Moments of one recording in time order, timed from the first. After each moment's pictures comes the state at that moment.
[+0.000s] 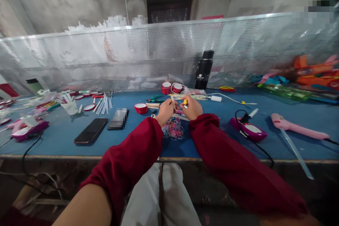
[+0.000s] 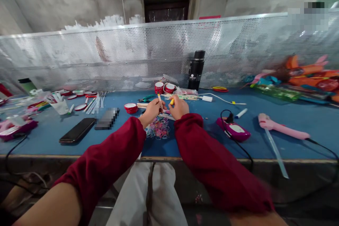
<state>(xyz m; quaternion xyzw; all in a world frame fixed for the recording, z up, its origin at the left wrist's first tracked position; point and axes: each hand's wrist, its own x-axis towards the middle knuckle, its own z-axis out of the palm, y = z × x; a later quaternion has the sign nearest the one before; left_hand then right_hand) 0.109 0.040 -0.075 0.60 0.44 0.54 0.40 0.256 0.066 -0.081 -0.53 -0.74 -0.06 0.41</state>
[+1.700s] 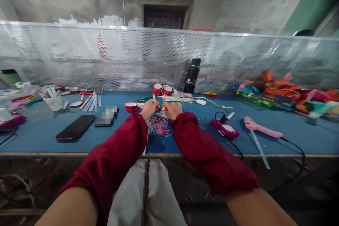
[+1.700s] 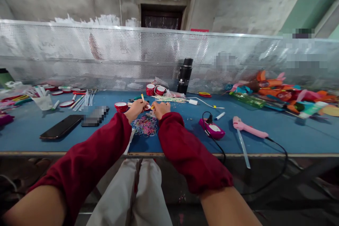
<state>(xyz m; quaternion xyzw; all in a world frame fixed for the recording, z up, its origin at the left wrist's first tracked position) 0.086 0.042 -0.072 0.50 0.49 0.57 0.42 0.239 0.070 -0.089 -0.50 -0.83 -0.10 0.22</state>
